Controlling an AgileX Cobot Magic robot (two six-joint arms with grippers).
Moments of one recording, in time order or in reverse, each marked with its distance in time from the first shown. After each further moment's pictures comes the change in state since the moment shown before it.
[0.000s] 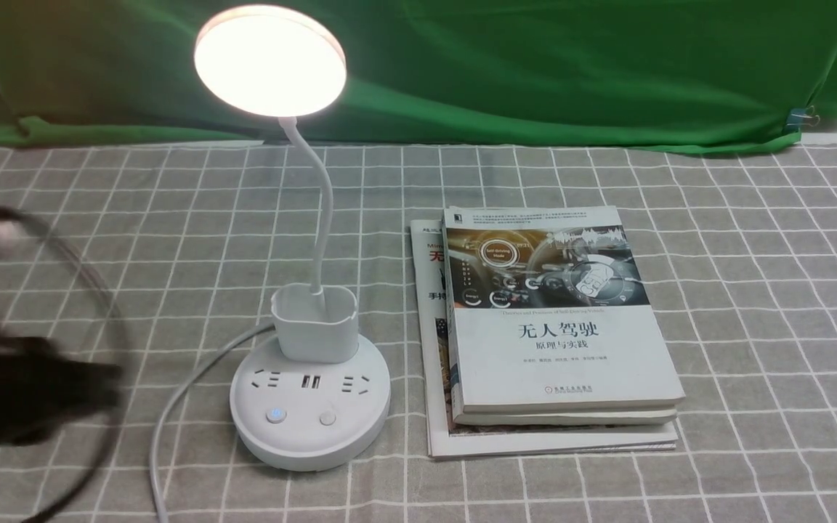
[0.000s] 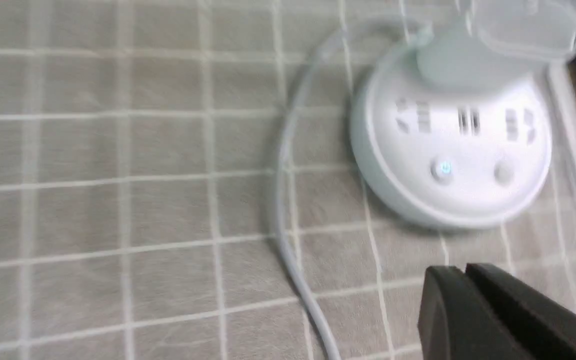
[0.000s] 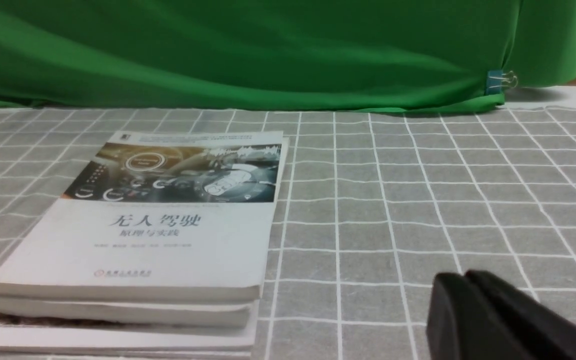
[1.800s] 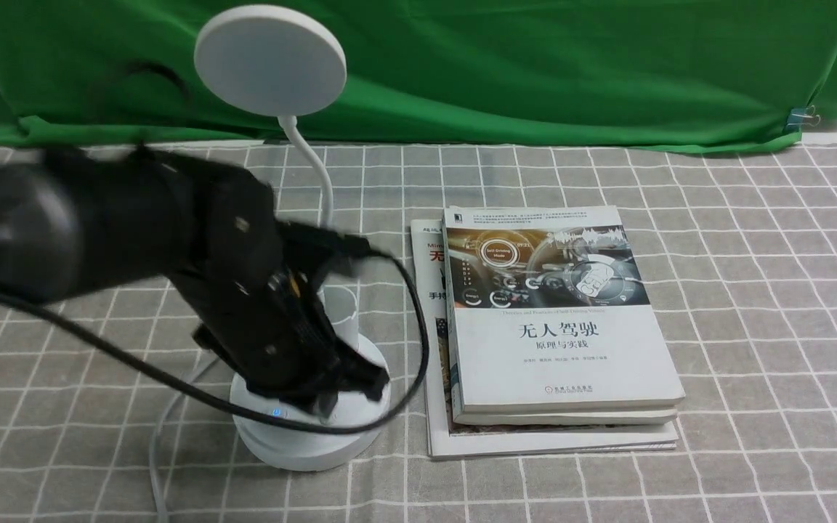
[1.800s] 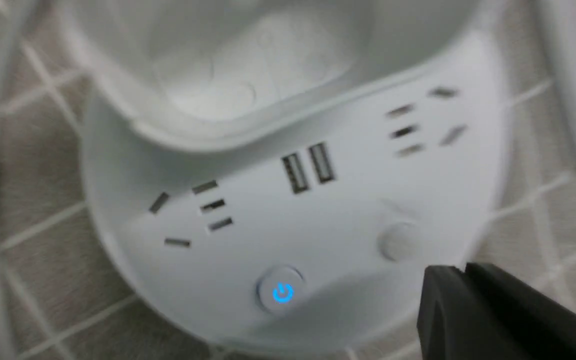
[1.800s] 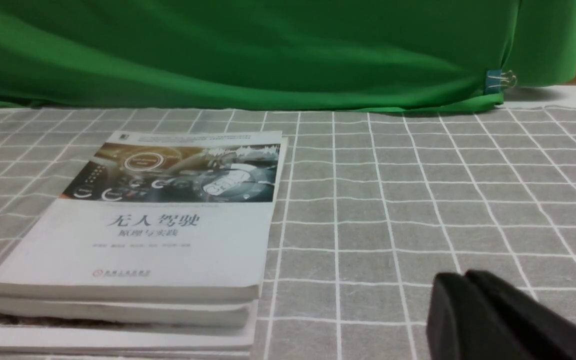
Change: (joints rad) right arm 0.000 0.000 0.000 0.000 0.000 0.000; left arm -0.389 0.602 -0.367 0.141 0.010 -0.133
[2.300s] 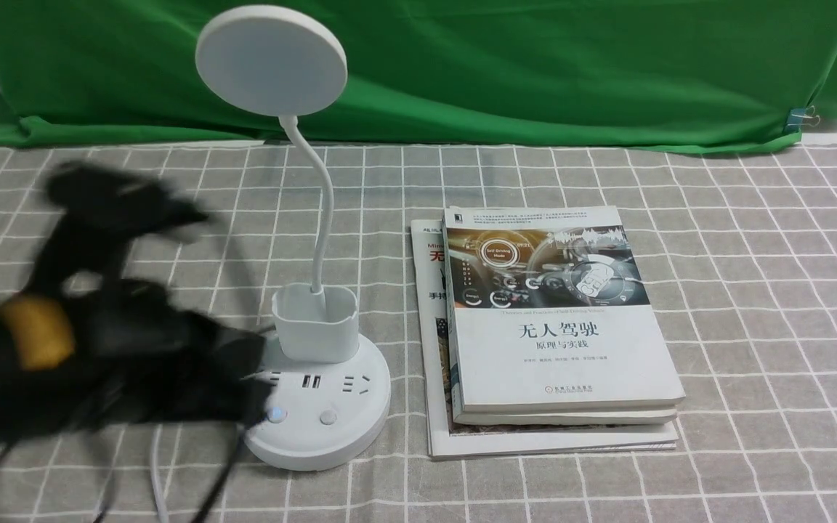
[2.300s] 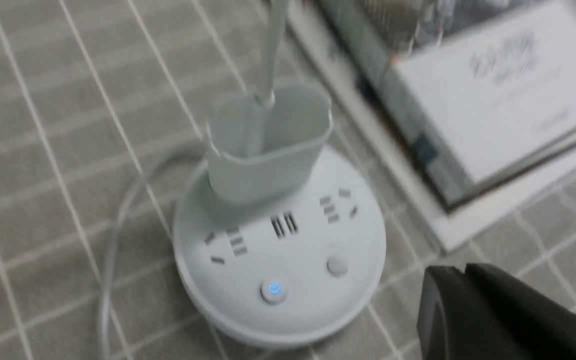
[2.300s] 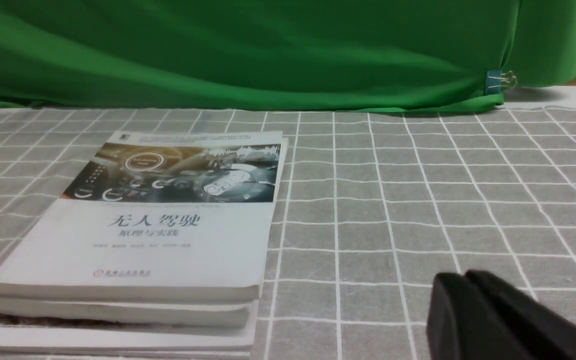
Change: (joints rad) right arm 0.000 0.000 0.000 0.000 0.000 0.000; left arm 0.000 -0.718 0.478 -0.004 -0.419 0.003
